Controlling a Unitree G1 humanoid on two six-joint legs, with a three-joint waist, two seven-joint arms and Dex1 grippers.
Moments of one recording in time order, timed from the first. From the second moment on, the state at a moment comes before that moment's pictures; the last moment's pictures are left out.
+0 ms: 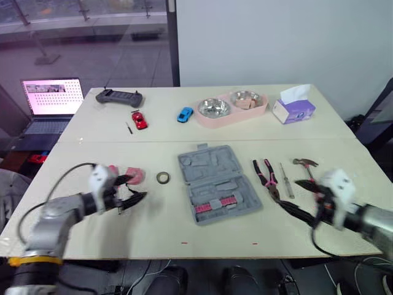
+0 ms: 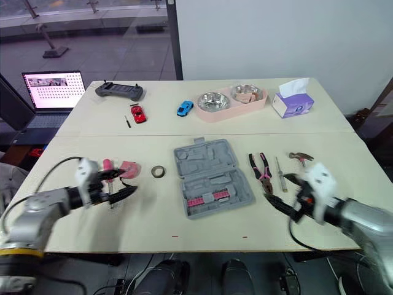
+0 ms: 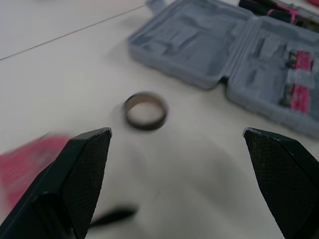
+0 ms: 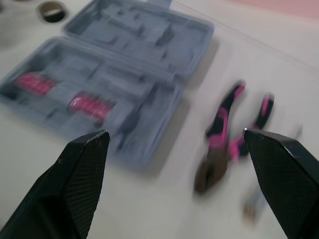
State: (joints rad) left arm -0.20 0.56 0.04 0.06 -0.32 0.31 -0.94; right arm -0.03 -0.80 -0.19 -0.40 0.39 0.65 0.68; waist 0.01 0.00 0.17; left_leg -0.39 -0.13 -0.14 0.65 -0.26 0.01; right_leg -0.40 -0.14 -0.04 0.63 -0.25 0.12
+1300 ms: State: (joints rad) left arm -0.37 0.38 -0.24 0.30 -0.03 0.21 -0.78; right arm -0.80 -0.55 0.36 0.61 -0.14 0.35 0.81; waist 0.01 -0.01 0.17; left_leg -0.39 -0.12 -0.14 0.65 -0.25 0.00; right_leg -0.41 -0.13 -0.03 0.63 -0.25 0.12
